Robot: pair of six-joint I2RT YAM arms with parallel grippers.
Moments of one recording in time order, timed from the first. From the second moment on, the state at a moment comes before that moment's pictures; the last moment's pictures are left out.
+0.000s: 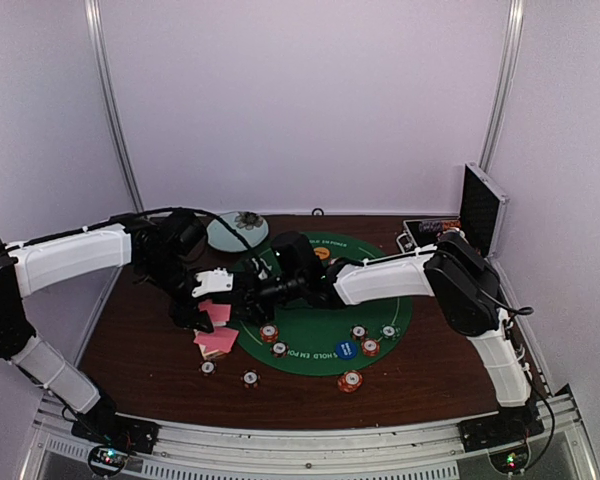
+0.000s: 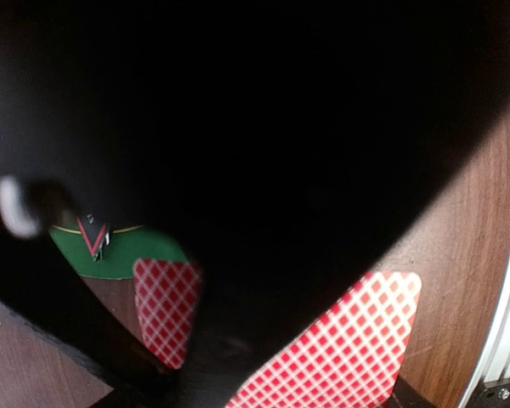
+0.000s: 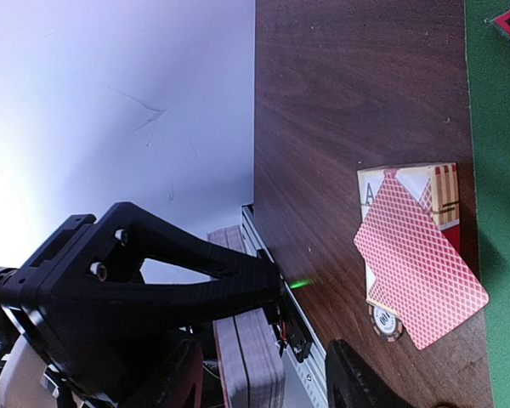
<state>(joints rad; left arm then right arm) -0.59 1.49 1.13 -0.91 0.23 0.87 0.96 2.29 1.66 0.27 -0.69 1.33</state>
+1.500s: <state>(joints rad) -0.56 1.48 1.18 -0.97 0.23 0.80 0.98 2.27 1.64 0.31 -0.71 1.31</state>
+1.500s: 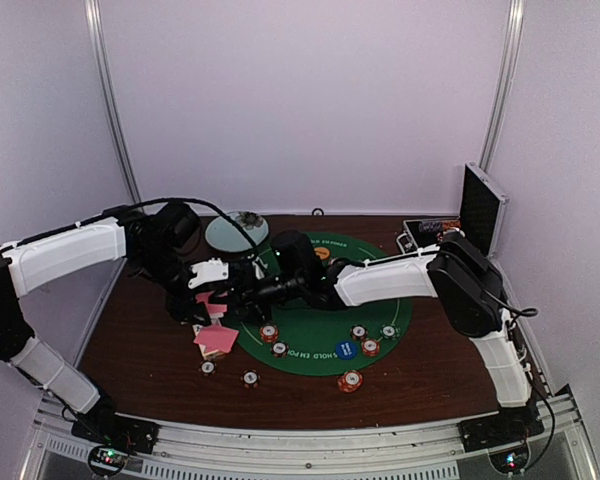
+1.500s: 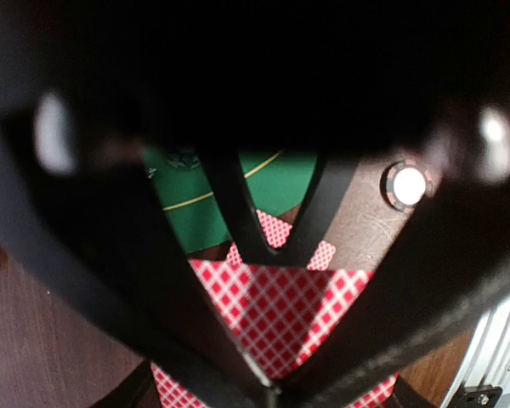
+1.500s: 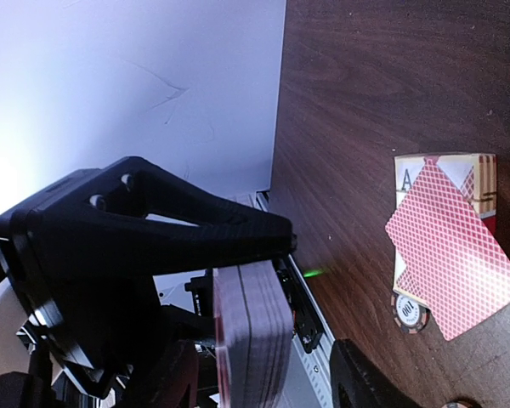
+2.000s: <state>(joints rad) -0.56 1.48 1.19 -0.96 0.24 0.78 0.99 2.34 1.68 0.51 -0.75 1.47</state>
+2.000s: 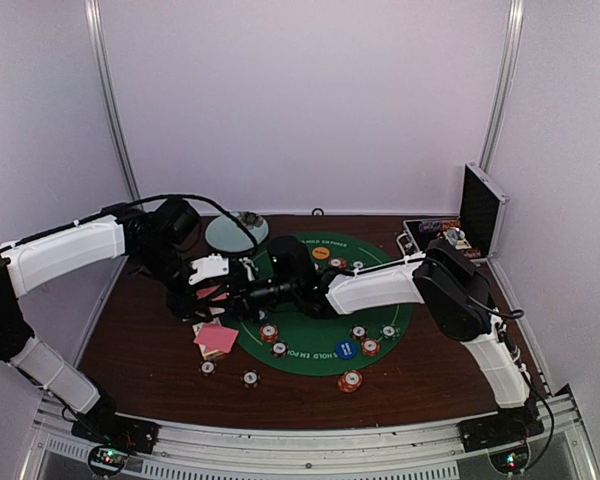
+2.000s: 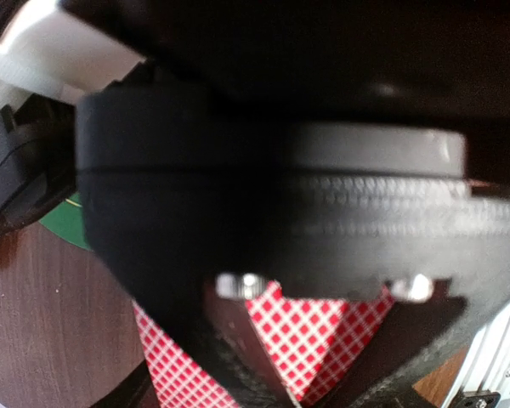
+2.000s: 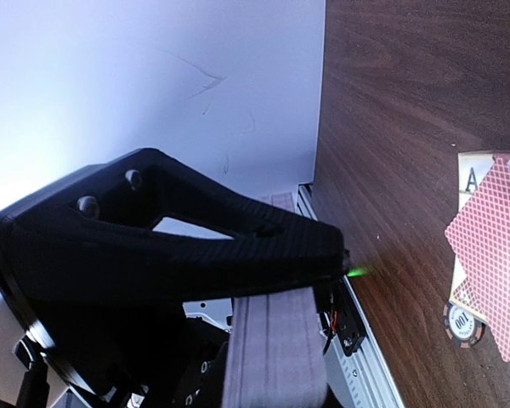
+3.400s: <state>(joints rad) -0.52 1.48 1.19 -1.01 0.34 0.83 0.99 2.35 1.65 0.57 -0.78 1.50</state>
